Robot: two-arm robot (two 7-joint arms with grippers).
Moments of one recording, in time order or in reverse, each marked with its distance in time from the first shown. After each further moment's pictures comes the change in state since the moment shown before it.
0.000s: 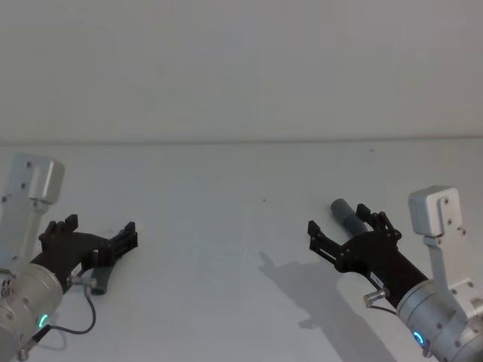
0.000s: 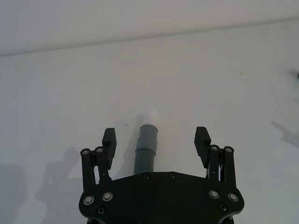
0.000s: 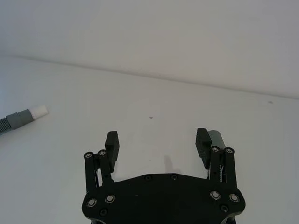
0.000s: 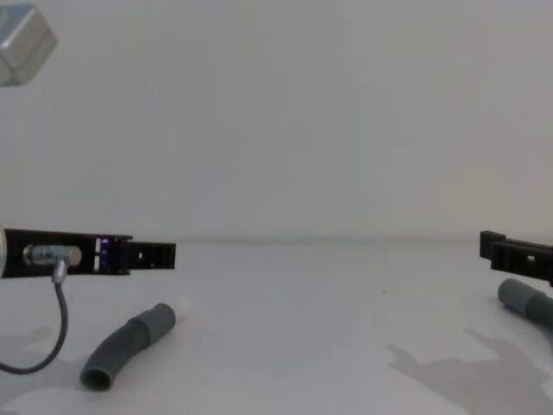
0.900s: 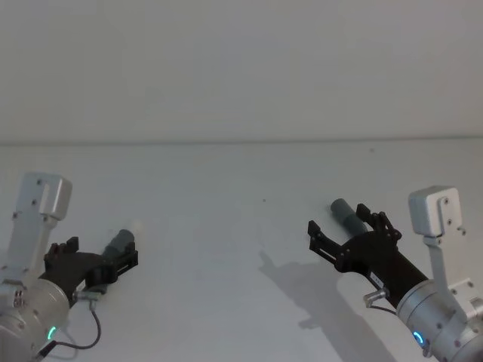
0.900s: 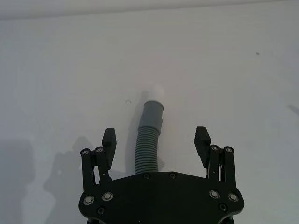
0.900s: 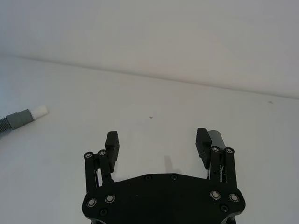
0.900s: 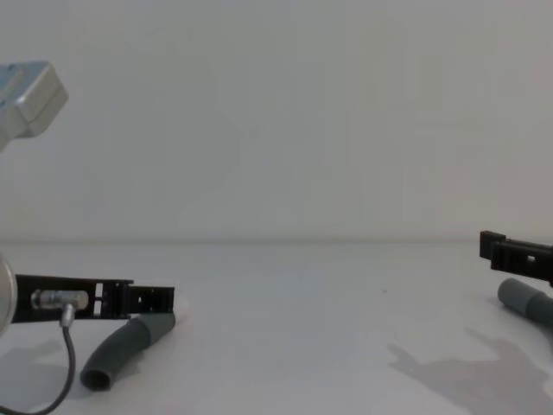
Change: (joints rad) left arm 0.010 -0.045 0.000 0.040 0.020 0.051 0.028; right arm 0.000 0.000 0.000 0.000 0.000 0.000 0.000
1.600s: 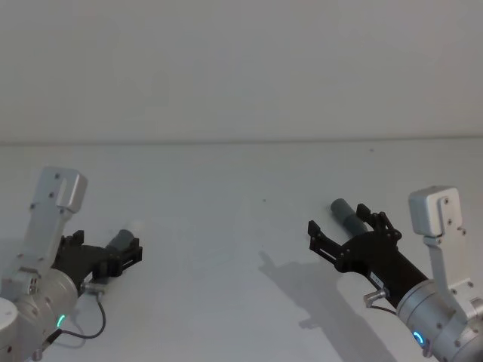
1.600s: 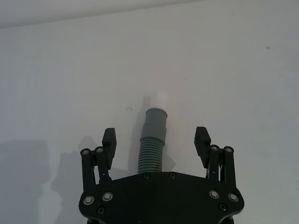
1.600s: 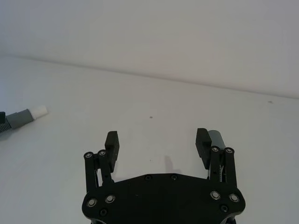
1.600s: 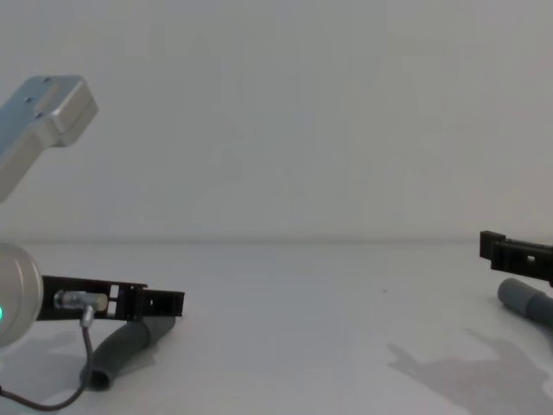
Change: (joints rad) left arm -0.070 0.002 0.036 0.075 0.049 0.005 -0.020; right arm 0.000 0.000 0.000 0.000 0.000 0.000 0.000
